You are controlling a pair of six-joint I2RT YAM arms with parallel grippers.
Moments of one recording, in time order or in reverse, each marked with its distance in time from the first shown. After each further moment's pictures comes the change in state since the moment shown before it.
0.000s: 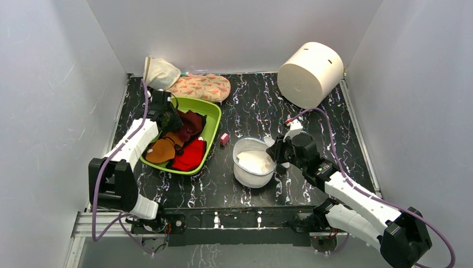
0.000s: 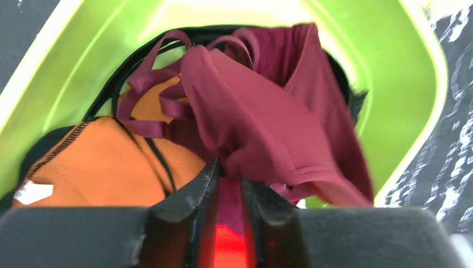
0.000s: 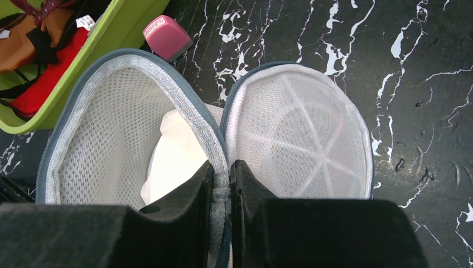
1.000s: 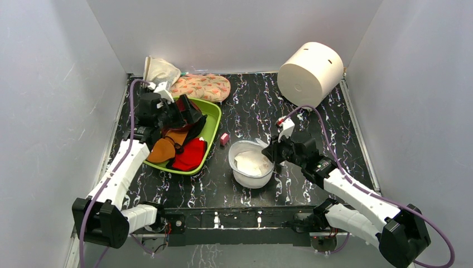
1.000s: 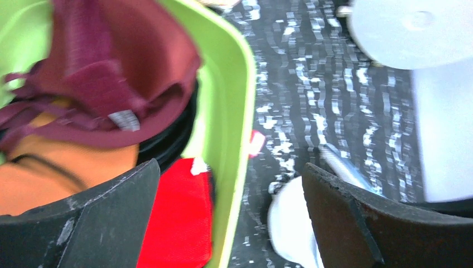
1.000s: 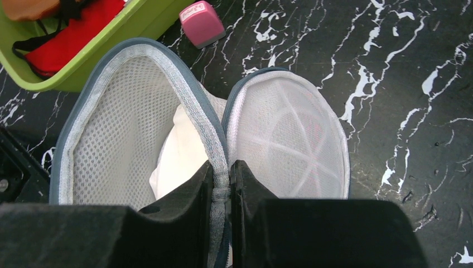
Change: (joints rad) left arm -0.007 -0.328 -0.136 0.169 0.386 0.089; right arm 0.000 0.033 0.047 -0.007 -0.142 -0.156
